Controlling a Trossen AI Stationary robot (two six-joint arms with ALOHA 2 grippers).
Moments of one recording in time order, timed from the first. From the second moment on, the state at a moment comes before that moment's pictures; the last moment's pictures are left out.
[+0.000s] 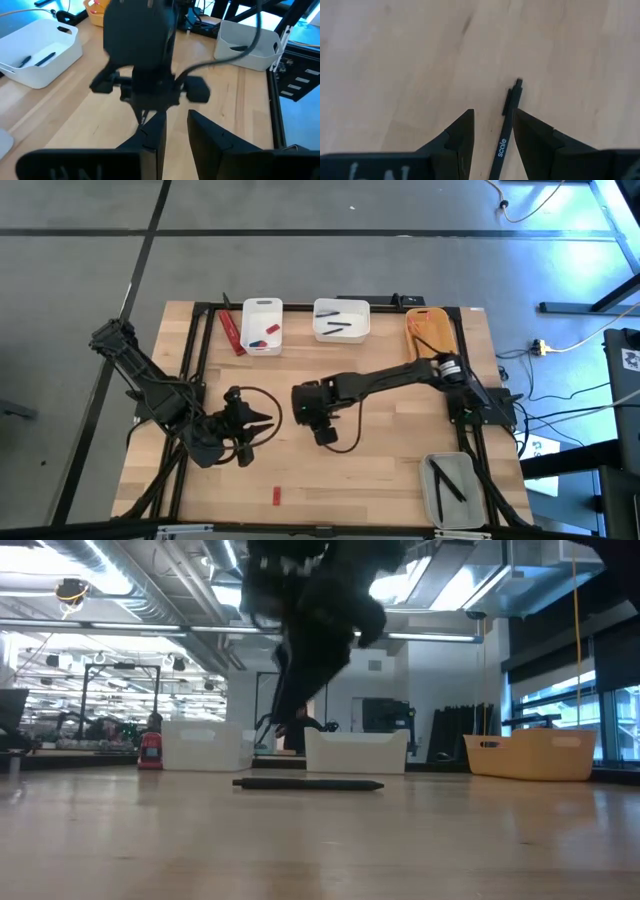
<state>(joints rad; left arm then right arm) -0.74 1.23 1.10 -0.66 -0.86 -0.82 0.12 2.15 1.75 -0.71 -0.07 -0.18</state>
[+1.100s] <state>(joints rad) -0.74 1.23 1.10 -0.67 -0.86 -0.83 0.07 2.29 1.75 -0.72 -0.07 -0.09</state>
